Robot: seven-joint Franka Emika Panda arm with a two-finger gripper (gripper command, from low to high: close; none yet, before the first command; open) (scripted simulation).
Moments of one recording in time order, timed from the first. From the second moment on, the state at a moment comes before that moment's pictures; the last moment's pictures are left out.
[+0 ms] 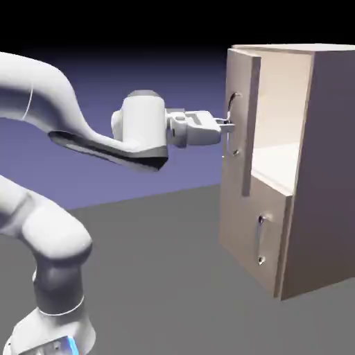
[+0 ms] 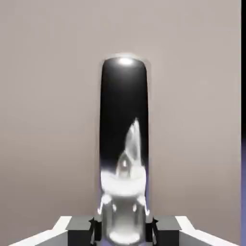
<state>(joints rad) 0.25 -0.80 -0.11 -2.68 -2.10 2.51 2.90</state>
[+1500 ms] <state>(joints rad) -0.38 -0.97 1.13 -2.34 -0.73 1.64 2.50</state>
